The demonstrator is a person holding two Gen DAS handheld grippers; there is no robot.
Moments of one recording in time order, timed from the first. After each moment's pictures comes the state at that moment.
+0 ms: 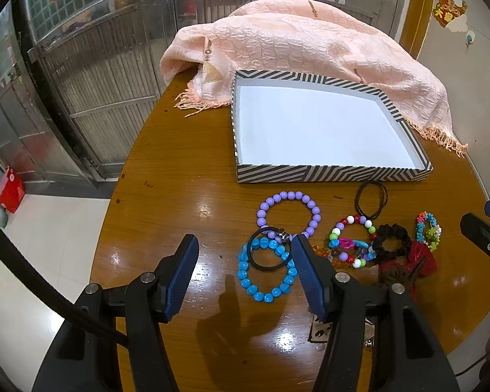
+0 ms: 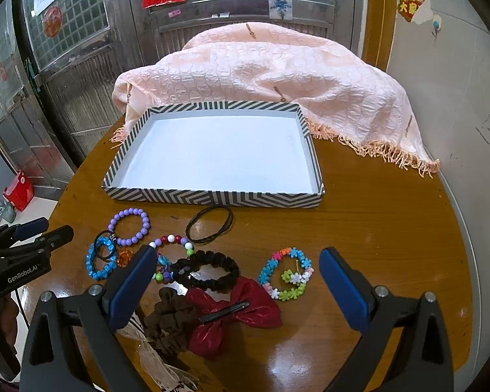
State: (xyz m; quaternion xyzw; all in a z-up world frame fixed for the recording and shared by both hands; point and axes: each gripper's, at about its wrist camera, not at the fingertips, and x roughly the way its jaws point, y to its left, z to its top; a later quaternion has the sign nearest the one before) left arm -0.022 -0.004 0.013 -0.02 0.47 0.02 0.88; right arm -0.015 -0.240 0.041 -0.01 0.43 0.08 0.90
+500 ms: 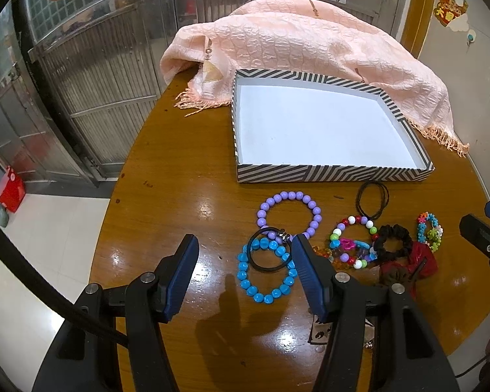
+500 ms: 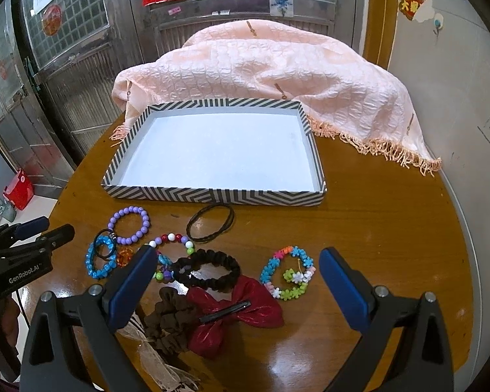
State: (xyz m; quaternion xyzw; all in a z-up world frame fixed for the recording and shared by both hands) left arm -0.022 -0.005 0.011 -0.02 0.47 0.02 0.88; right arm -0.012 -0.238 0.039 -0.01 0.44 0.08 0.89
